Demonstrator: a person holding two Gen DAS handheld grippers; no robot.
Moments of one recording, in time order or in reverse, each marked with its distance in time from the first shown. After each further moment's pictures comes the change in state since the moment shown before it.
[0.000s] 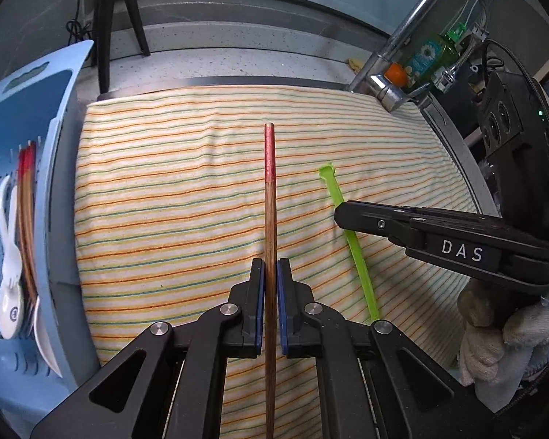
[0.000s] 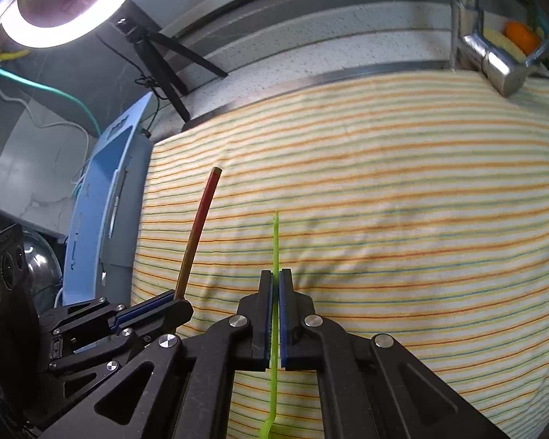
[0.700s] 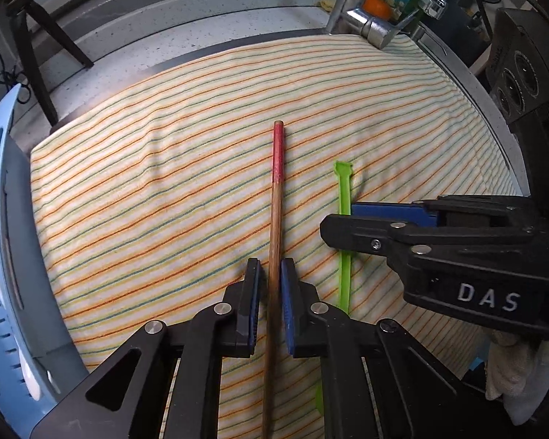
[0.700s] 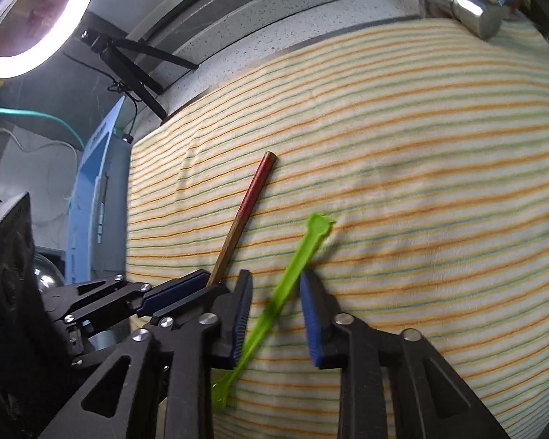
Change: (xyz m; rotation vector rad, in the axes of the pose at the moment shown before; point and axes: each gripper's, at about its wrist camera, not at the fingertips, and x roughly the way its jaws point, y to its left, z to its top) left arm 0.055 -0.035 0.020 0.216 0.170 0.084; right arm 0.022 -0.021 -0.007 0.126 0.057 0.013
